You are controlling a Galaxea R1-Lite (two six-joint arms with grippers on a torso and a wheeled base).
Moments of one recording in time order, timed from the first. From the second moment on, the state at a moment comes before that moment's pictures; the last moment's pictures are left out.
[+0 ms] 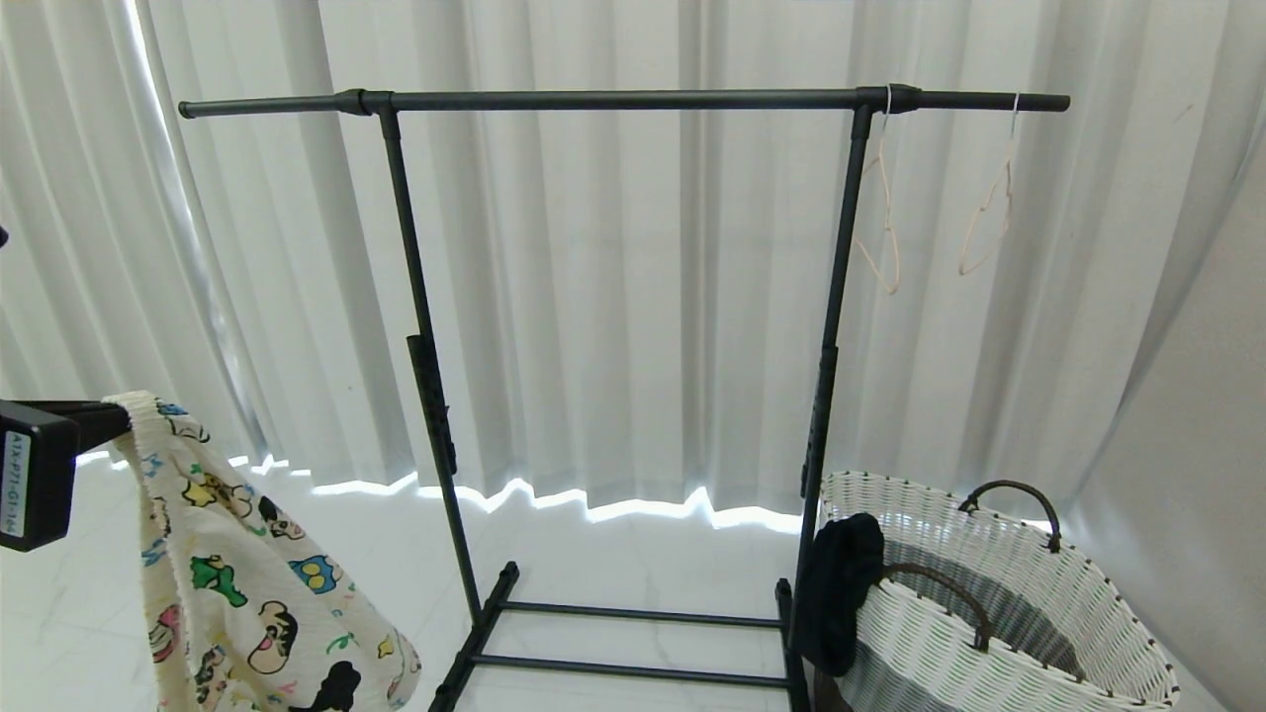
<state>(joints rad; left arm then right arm) -0.20 1.06 -1.03 0.45 0.21 0.21 0.20 1.00 -1.03 0.61 -0.40 -0.17</state>
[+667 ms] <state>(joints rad) -0.19 1.03 -0.97 0.45 0.21 0.23 0.20 0.98 -0.96 0.50 -0.33 -0.11</state>
